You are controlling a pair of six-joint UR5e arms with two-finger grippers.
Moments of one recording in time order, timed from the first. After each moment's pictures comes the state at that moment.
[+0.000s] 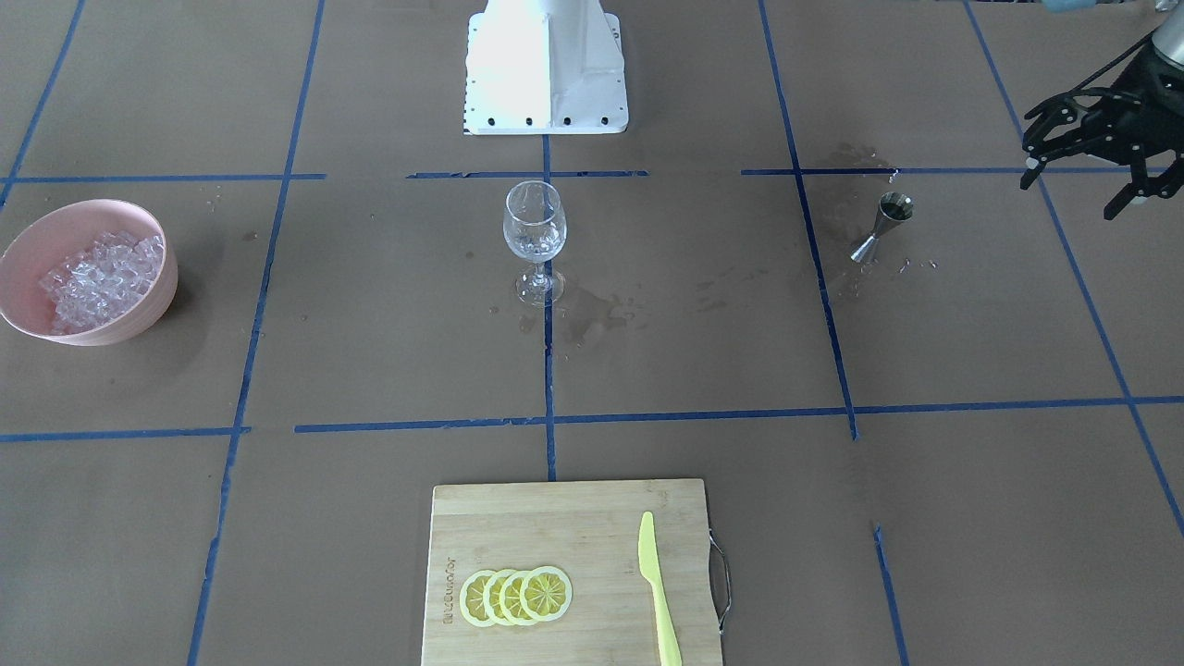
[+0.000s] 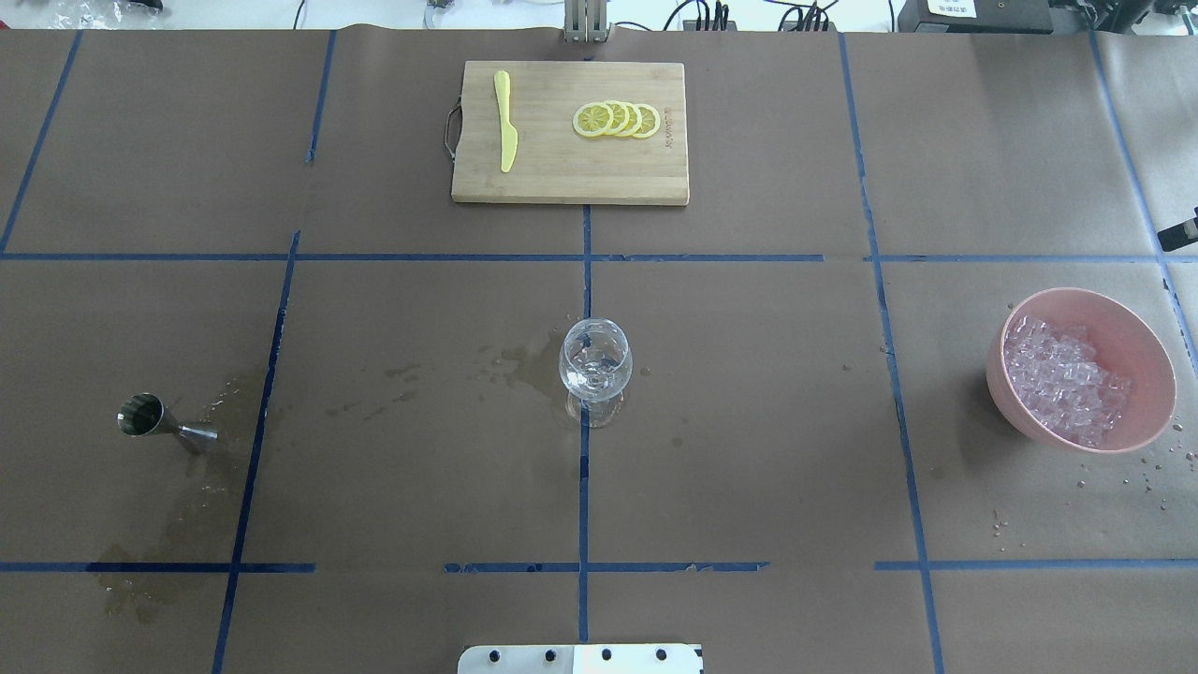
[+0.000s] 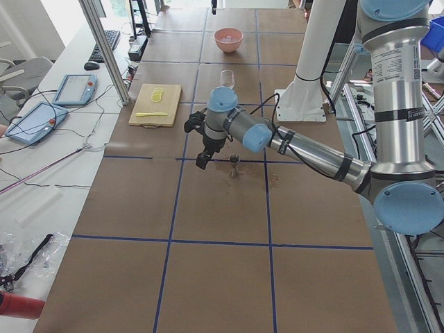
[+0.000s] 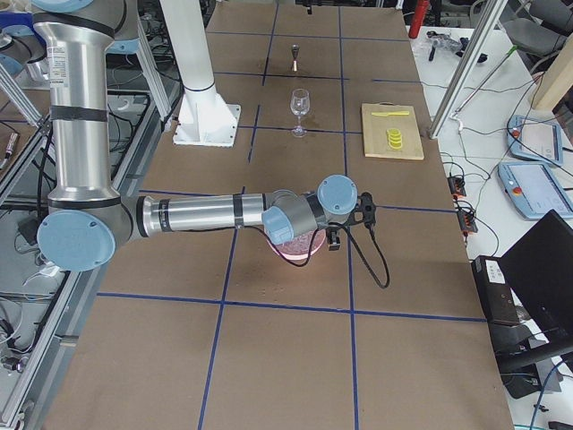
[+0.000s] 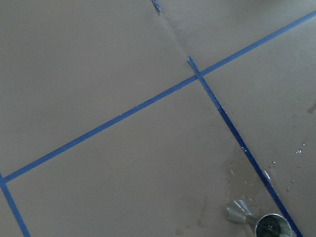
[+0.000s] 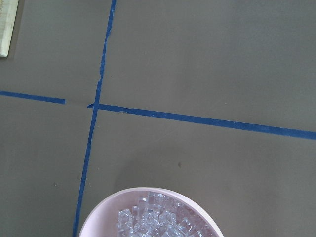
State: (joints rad) left arm -1.12 -1.32 -2.12 -1.97 -2.13 -0.22; right arm 1.41 -1.59 1.67 -1.18 2.65 0.32
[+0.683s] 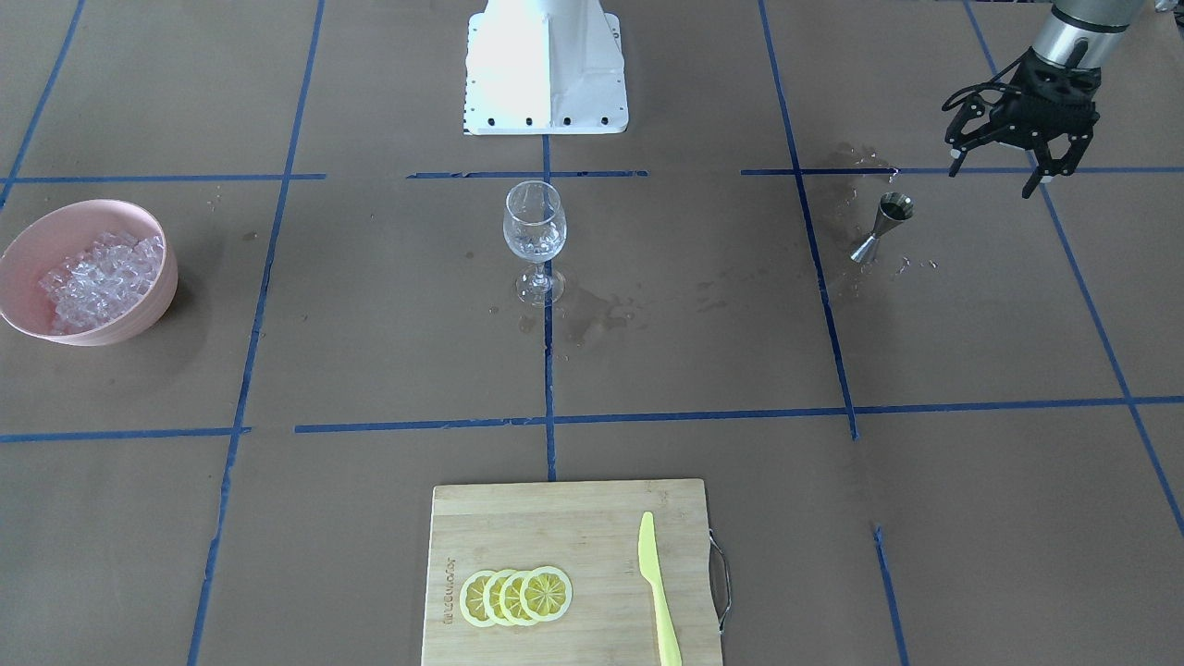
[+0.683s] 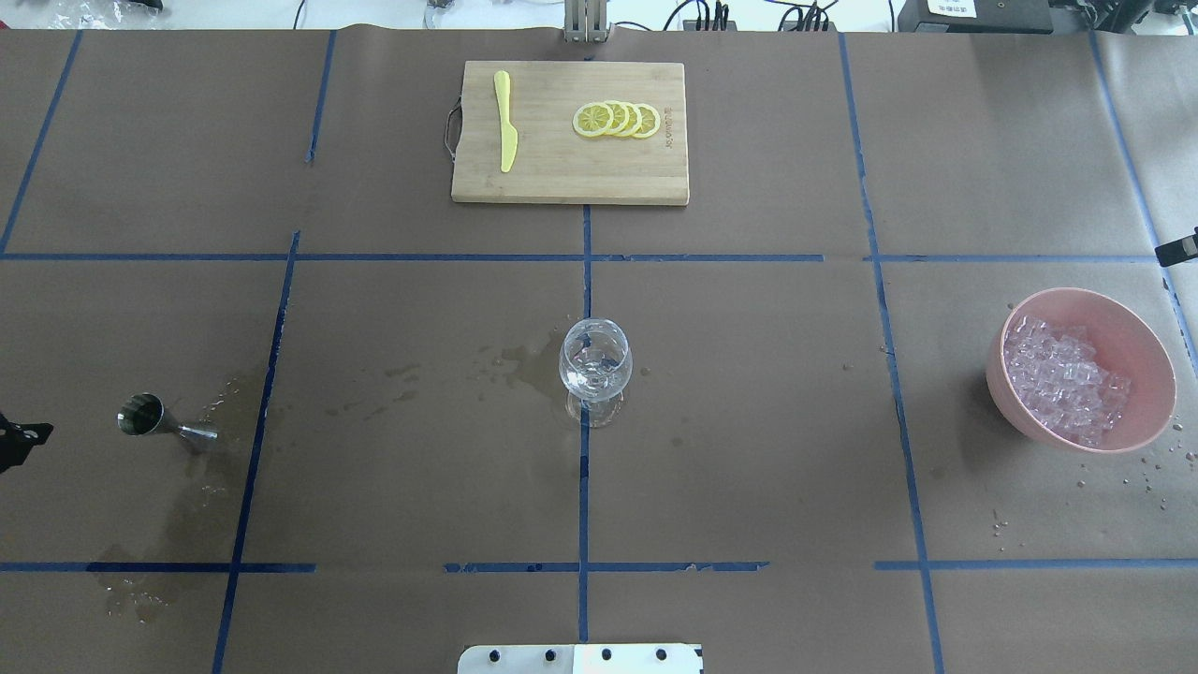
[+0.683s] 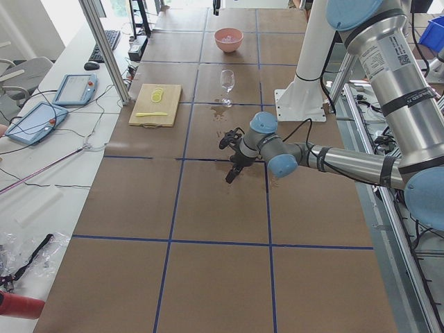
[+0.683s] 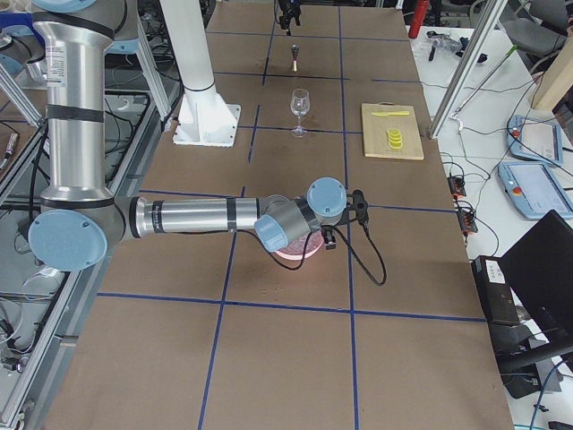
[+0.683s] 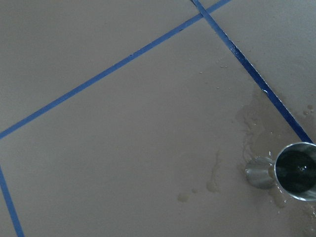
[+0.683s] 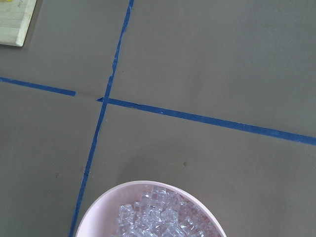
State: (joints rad) left arm -0.70 -1.08 -2.10 -2.37 -1.79 -0.58; right arm 1.40 -1.62 1.67 -1.08 2.65 0.33
